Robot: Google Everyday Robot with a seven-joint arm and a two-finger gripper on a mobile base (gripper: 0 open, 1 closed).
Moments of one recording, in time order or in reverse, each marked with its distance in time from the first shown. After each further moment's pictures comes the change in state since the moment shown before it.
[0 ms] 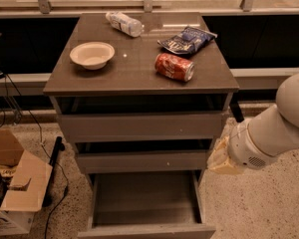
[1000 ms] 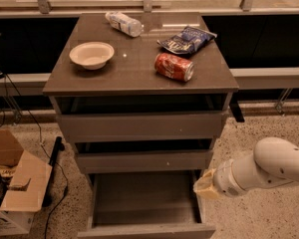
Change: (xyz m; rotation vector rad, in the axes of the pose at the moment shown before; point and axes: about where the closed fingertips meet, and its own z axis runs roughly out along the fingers) arm 0.065 -0.009 0.166 -0.075 -0.199 0.151
